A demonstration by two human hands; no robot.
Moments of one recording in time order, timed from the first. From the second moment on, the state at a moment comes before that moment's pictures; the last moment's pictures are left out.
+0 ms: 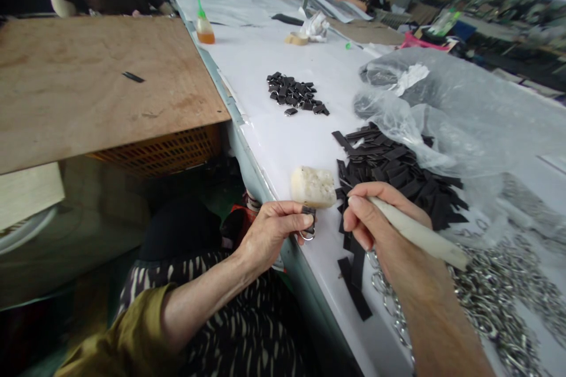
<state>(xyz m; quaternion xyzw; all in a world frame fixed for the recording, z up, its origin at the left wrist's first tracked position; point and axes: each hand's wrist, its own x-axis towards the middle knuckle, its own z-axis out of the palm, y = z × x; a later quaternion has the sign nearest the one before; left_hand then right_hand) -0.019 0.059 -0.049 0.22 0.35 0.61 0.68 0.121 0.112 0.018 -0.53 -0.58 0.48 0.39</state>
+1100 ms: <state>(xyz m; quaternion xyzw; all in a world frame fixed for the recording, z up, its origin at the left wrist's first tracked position) -0.019 0.059 -0.053 0.22 0.35 0.61 0.68 0.117 0.100 0.024 -0.51 -0.76 0.30 0.26</state>
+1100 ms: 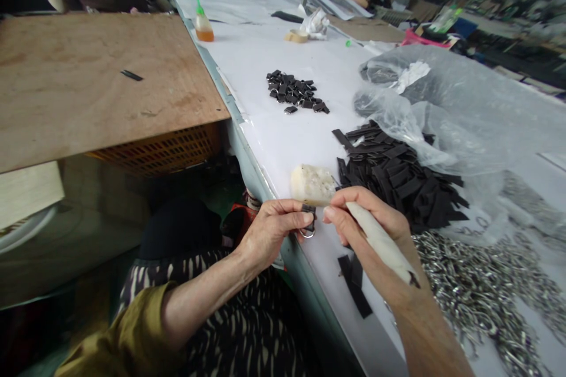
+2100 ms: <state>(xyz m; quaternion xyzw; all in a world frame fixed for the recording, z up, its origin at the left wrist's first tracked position) -0.017 0.060 -0.050 0.22 0.34 0.63 0.67 0.121 0.100 0.016 -0.49 -0.80 0.25 0.24</state>
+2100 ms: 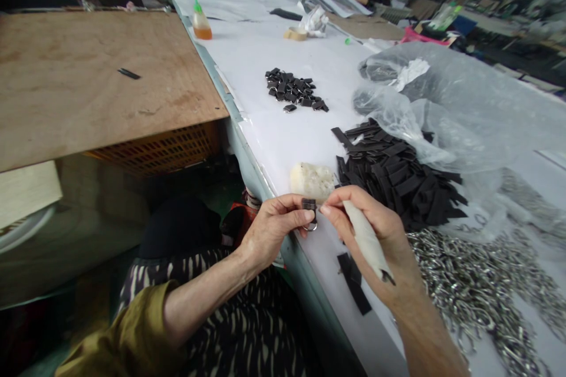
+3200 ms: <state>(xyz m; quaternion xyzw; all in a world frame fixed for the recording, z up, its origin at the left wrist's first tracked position) -0.016 0.060 -0.052 0.20 0.33 0.64 0.67 0.116 0.098 0.004 -0.47 -0.81 0.27 0.21</state>
